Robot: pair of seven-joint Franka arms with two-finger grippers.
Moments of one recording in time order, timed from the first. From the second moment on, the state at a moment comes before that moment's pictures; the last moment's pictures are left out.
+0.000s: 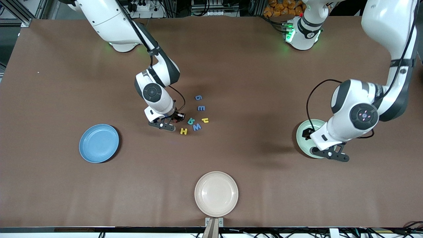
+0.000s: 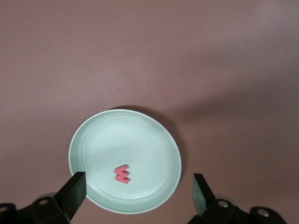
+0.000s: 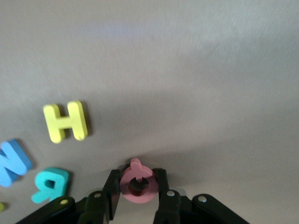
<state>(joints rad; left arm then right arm) 0.10 0.45 -0.34 -1.64 0.26 2.03 -0.04 0.48 0.53 0.07 -2.01 0.06 2.52 0.77</state>
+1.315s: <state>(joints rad) -0.03 0.36 -0.34 -1.53 0.11 1.85 -0.06 -0.02 0.48 -0.05 -1.87 0.01 2.40 -0.15</state>
